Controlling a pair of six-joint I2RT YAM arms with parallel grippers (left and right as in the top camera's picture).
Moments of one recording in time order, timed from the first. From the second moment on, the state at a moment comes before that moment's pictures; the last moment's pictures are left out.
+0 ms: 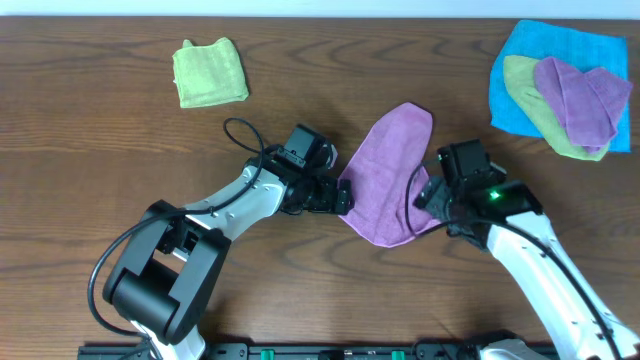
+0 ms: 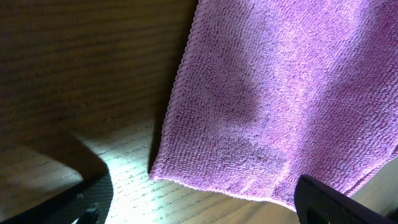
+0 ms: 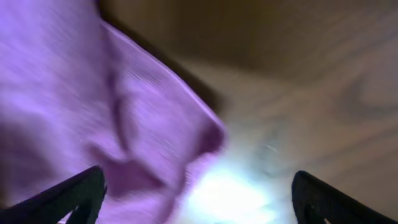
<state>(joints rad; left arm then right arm) -0.55 1.84 1.04 -0.41 0.40 -0.44 0.26 1.31 0.88 -0.83 0.16 0.91</state>
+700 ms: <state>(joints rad) -0.55 1.84 1.04 -0.42 0.41 -0.44 0.25 1.31 0.67 -0.69 0.14 1.22</state>
